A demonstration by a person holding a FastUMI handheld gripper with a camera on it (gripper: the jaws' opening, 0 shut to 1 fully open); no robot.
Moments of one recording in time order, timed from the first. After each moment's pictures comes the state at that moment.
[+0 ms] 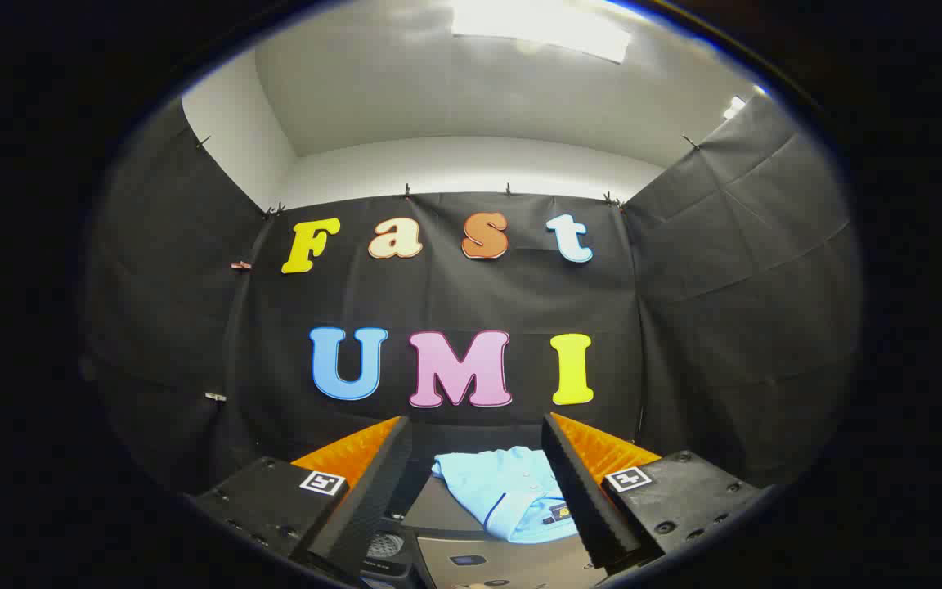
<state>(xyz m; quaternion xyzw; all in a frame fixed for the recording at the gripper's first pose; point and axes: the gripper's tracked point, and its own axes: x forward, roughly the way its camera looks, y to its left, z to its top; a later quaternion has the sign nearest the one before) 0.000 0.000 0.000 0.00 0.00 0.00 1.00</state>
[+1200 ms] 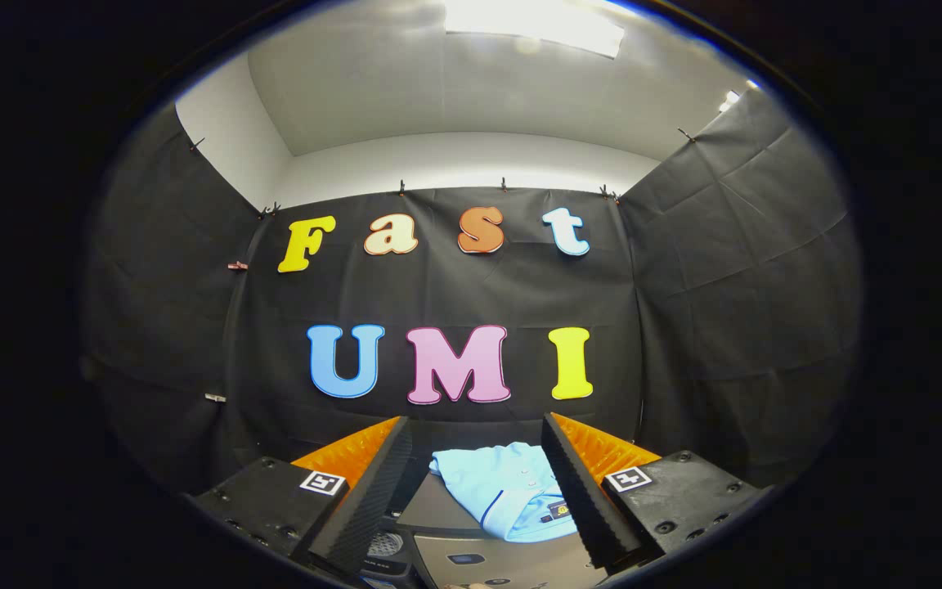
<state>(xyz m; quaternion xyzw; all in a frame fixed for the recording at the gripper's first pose) 0.006 -0.009 -0.006 0.01 0.01 0.00 1.00</state>
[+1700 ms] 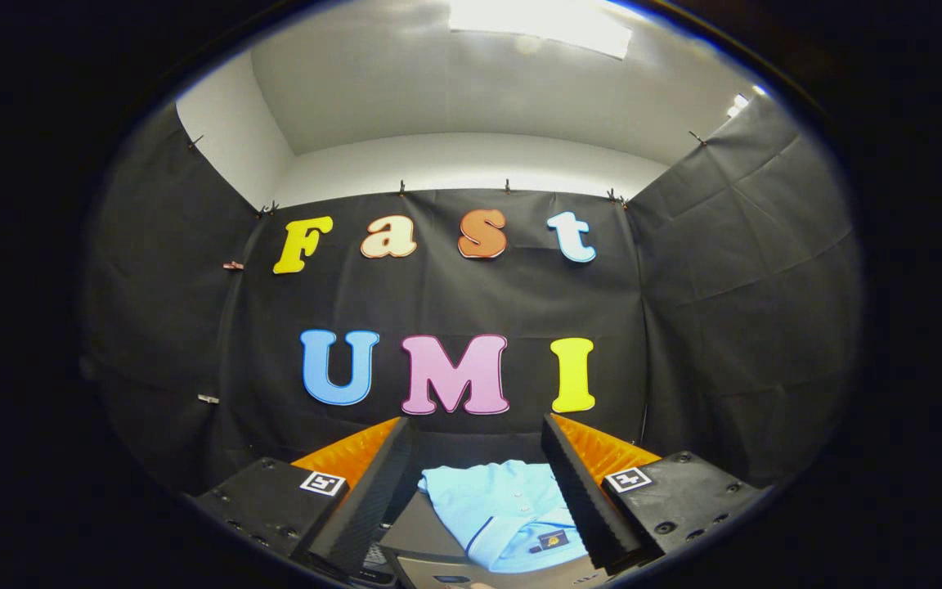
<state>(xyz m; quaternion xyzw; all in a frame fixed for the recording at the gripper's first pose) 0.073 -0.025 0.014 0.00 0.01 0.00 1.00</state>
